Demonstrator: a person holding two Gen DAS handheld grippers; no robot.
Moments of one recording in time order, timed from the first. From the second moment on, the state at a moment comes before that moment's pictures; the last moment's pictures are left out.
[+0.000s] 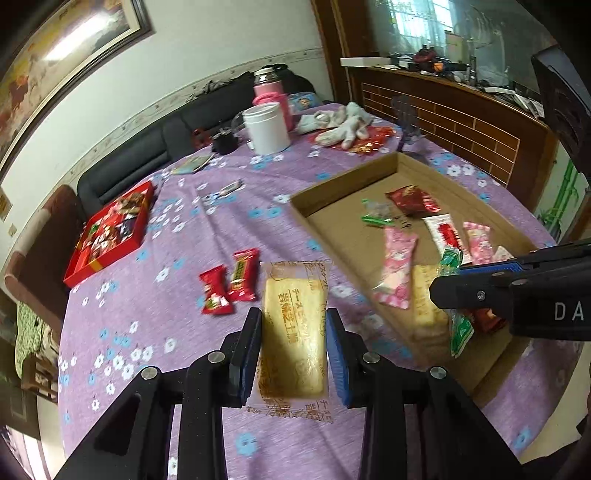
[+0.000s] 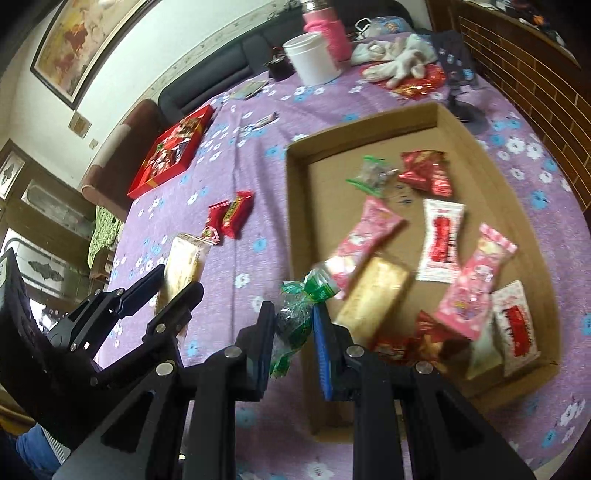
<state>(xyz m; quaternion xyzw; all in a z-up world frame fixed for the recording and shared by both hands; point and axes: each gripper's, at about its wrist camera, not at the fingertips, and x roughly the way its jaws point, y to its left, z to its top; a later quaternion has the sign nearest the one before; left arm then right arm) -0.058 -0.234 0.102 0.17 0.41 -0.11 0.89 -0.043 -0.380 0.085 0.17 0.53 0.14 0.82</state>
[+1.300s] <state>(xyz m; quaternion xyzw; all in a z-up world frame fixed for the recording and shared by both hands) -0.060 -0.349 0.056 0.19 0.46 -0.21 0.84 -0.049 -0.489 0.051 0.19 0.56 0.05 0.80</state>
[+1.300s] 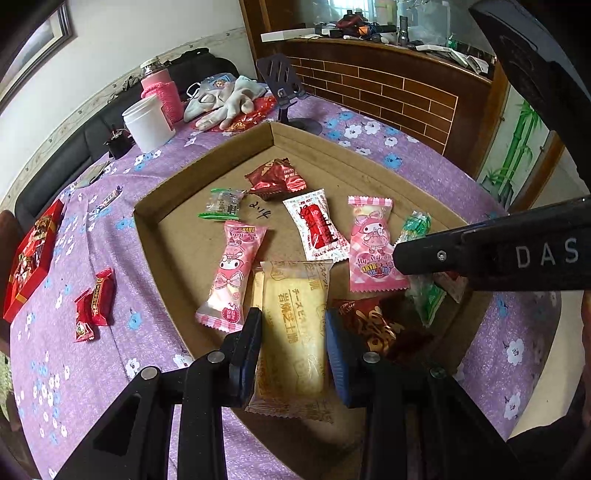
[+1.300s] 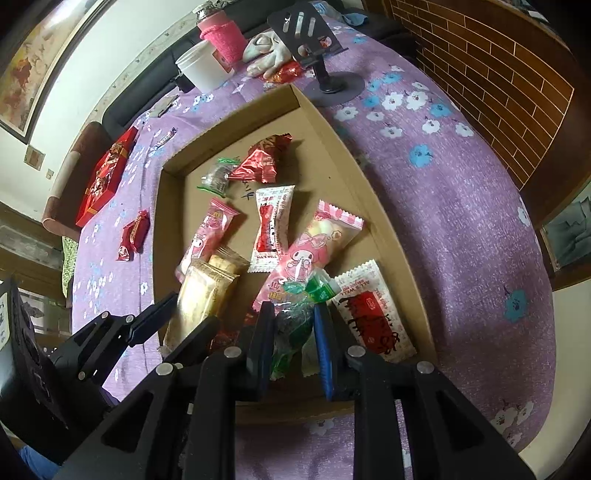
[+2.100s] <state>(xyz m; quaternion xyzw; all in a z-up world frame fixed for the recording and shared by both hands) -0.066 -0.349 0.067 0.20 0.43 -0.22 0.85 -0.056 -0.491 0.063 0.20 0.55 0.03 0.81</state>
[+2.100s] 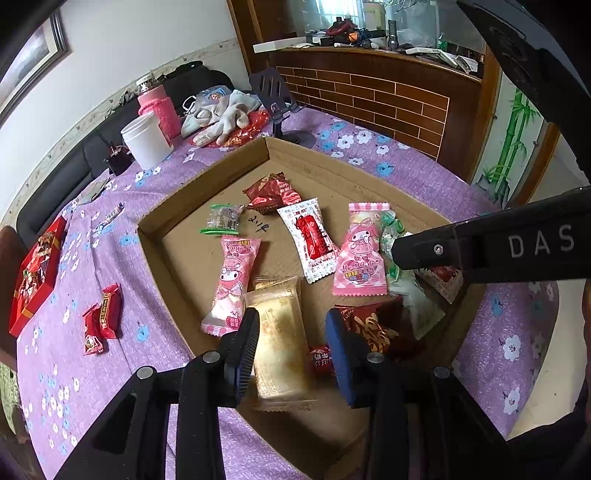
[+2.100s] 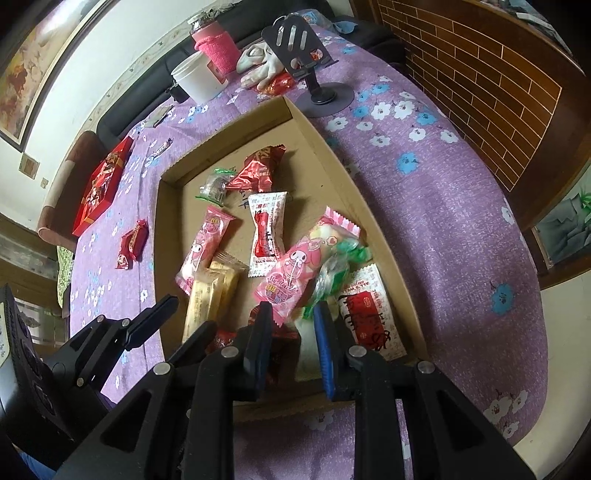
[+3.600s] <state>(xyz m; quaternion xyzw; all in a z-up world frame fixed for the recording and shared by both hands) -0.016 -0.090 0.075 0.06 0.47 -0.04 0.88 0.042 -0.283 0.071 0.14 0.58 0.14 0.79</state>
